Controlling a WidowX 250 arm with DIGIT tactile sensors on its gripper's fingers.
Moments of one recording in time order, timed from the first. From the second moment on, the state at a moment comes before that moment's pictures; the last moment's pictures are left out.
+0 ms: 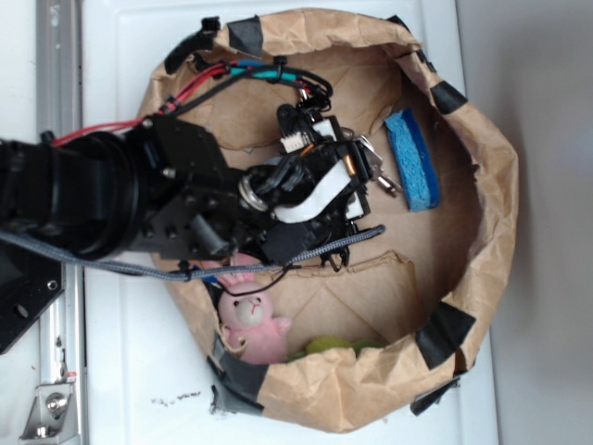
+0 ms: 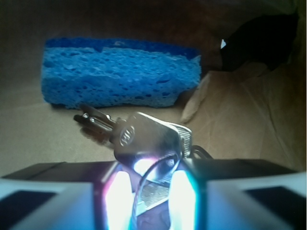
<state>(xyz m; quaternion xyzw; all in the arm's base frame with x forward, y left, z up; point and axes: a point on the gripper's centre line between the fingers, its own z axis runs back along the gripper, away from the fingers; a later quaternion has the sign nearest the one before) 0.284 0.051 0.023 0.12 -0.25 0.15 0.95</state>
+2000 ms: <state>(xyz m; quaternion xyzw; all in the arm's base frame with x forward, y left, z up) 0.273 0.033 0.130 -0.06 -0.18 0.16 0.97</state>
